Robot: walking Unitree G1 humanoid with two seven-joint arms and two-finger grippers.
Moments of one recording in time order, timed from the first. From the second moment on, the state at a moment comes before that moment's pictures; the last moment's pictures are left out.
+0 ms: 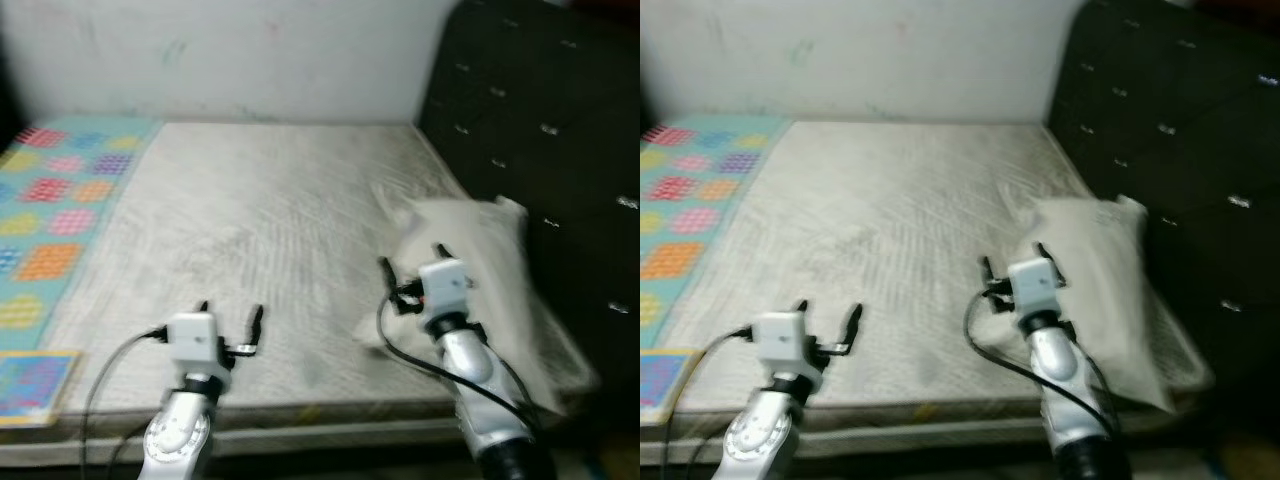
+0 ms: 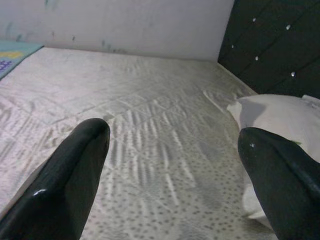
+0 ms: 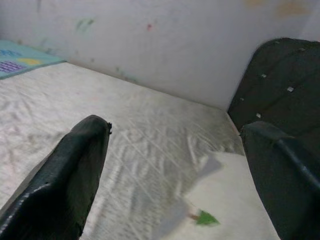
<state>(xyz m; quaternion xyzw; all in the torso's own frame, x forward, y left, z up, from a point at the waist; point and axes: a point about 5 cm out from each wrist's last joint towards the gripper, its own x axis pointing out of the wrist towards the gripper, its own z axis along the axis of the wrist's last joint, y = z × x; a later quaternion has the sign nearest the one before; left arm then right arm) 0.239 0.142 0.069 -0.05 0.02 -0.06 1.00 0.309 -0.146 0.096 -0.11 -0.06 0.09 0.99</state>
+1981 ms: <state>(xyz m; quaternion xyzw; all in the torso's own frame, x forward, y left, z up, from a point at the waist) 0.239 0.169 0.058 -0.04 0.03 -0.01 1.00 0.300 -0.157 0.100 -0.11 -0.07 0.06 0.99</state>
